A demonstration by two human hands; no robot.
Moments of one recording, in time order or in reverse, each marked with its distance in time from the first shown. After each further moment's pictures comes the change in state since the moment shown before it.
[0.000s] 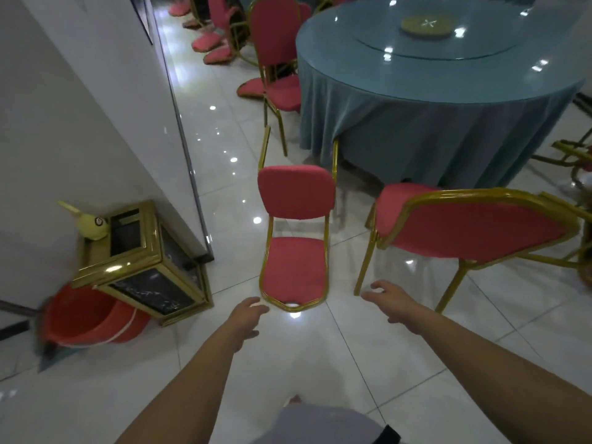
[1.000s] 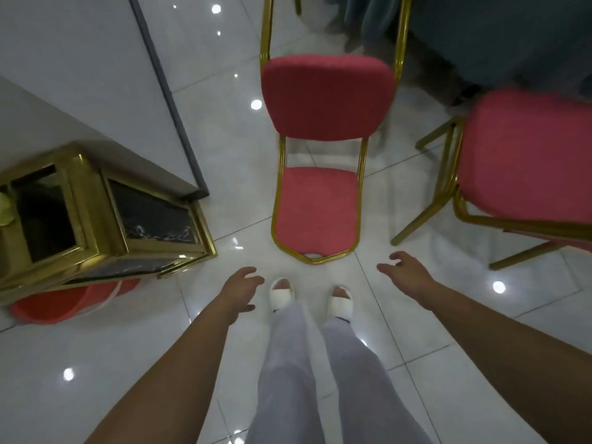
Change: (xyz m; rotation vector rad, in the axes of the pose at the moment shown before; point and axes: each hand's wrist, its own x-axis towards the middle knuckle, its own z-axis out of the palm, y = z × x) left_hand 0.311 0.056 -0.069 0.046 -0.004 -0.318; right_hand 0.322 -0.052 0.099 -0.111 -0.033 0.310
